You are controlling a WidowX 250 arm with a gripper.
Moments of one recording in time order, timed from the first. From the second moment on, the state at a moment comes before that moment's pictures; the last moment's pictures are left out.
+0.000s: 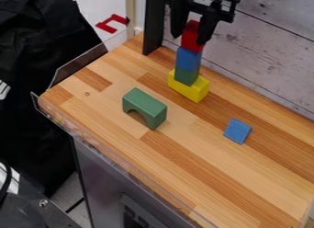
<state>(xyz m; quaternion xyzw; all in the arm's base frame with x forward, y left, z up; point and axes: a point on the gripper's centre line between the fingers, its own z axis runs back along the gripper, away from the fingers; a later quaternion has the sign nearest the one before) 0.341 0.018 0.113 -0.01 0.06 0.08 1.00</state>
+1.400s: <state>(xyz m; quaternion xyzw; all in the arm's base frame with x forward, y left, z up) 0.283 0.037 0.147 -0.01 0.06 -0.05 1.00</state>
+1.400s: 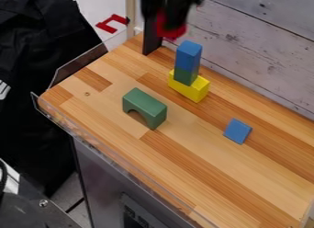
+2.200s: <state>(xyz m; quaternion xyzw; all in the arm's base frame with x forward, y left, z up) 0.277 0.045 0.096 0.01 0.09 0.06 0.99</state>
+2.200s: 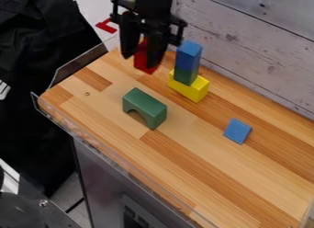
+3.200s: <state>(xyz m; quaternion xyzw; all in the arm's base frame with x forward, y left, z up) 0.264 0.036 0.068 -0.02 0.10 0.07 0.99</state>
